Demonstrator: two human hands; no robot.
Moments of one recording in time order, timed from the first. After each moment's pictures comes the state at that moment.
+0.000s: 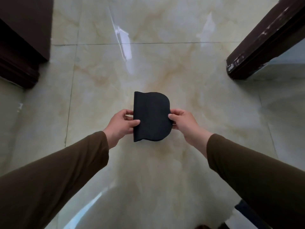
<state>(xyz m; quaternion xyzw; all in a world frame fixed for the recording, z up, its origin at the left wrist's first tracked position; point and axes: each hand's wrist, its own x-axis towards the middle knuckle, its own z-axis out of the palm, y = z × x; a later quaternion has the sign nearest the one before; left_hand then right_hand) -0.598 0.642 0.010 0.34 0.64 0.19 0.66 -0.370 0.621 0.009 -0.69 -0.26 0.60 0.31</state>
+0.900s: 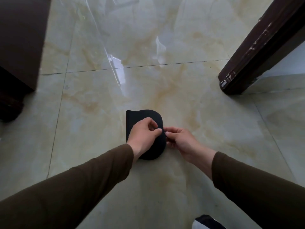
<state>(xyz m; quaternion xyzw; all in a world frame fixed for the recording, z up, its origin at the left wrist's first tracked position) -0.508 0.686 -0.017 0.61 0.61 0.17 0.47 -0.355 0.647 -0.038 -0.64 -0.20 0.65 0.37</state>
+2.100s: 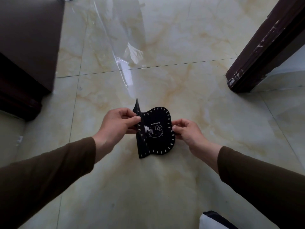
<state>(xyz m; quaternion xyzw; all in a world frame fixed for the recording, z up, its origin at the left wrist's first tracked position) -0.595 0.700 0.042 0.48 0.60 0.28 0.58 -0.367 0.652 -0.022 -0.67 -0.27 0.57 0.39</state>
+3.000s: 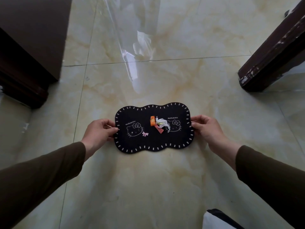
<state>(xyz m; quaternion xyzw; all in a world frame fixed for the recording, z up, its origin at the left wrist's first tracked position) -0.695 0.695 -0.037 0.48 0.70 0.21 0.48 -0.333 0.653 -0.038 -0.71 -0.29 0.51 0.38</state>
